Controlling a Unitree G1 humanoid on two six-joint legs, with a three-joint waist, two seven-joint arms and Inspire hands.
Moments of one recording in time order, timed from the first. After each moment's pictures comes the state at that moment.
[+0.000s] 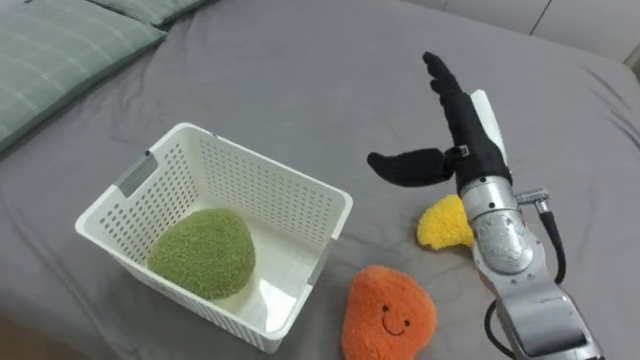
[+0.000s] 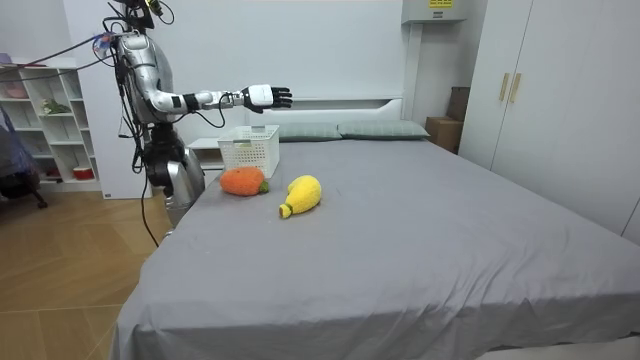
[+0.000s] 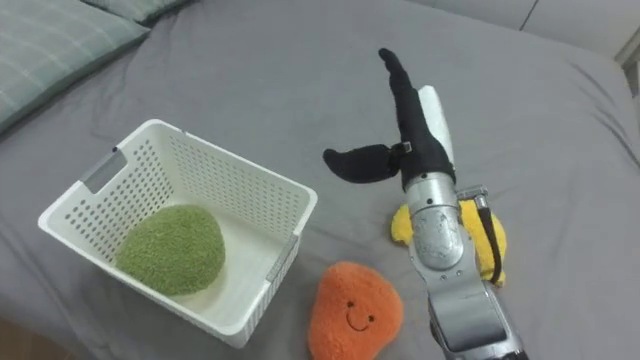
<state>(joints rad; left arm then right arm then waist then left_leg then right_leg) 0.21 0.17 0.12 0.96 0.29 0.17 0.27 -0.14 -0.27 0.18 -0.05 -0.17 0.16 -0.18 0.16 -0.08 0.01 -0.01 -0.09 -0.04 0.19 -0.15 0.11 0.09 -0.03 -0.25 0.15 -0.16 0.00</state>
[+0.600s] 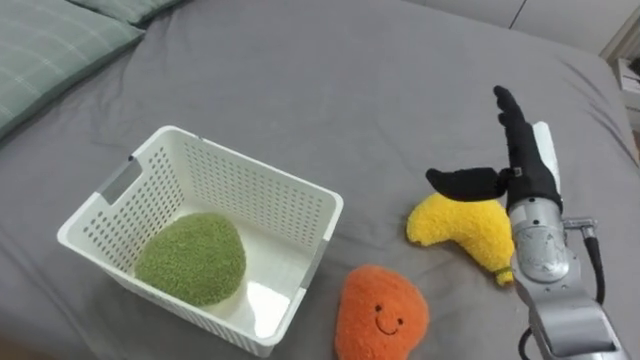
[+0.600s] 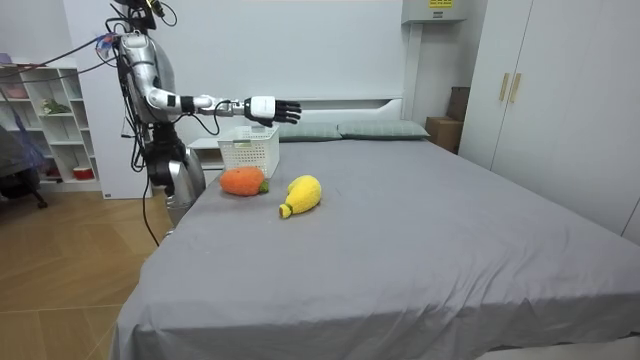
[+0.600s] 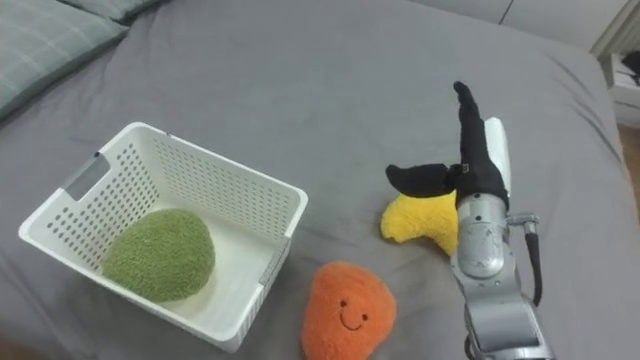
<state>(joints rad) 0.29 0.18 0.16 0.96 0.30 0.17 0.27 -0.13 -0.33 0.05 0.21 -0.15 0.14 -0.25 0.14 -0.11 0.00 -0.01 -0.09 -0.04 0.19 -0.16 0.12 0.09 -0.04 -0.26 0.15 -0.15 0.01</state>
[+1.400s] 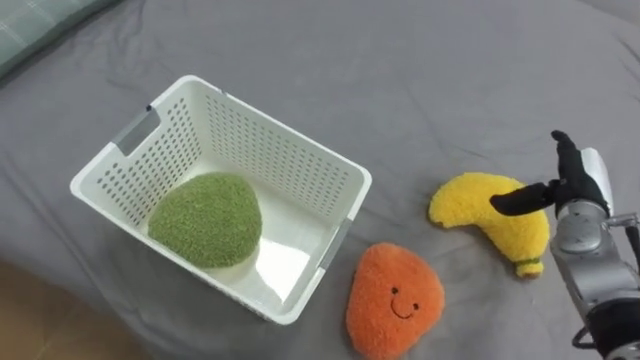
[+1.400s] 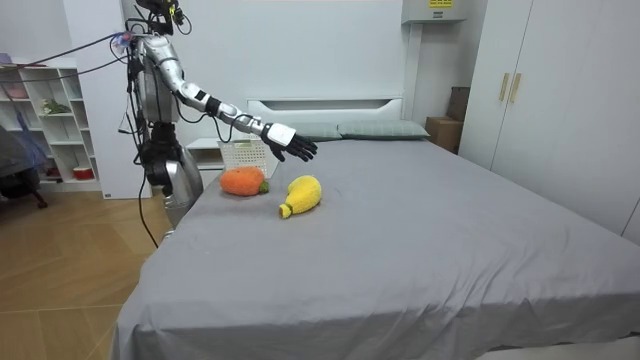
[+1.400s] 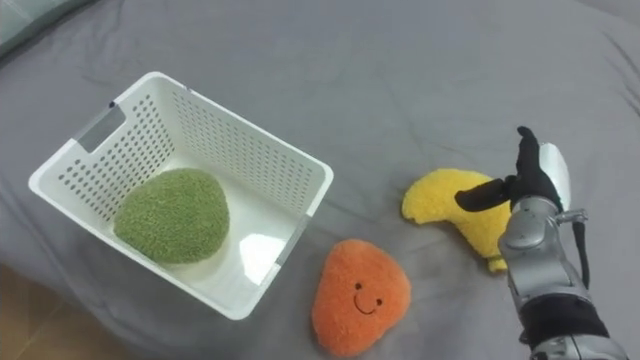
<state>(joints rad) 0.21 0.25 0.13 0.97 0.23 0.17 0.25 -0.44 -0.49 0.06 0.88 -0.14 0.14 -0.28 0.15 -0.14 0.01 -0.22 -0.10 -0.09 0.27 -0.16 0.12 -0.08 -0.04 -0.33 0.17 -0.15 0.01</state>
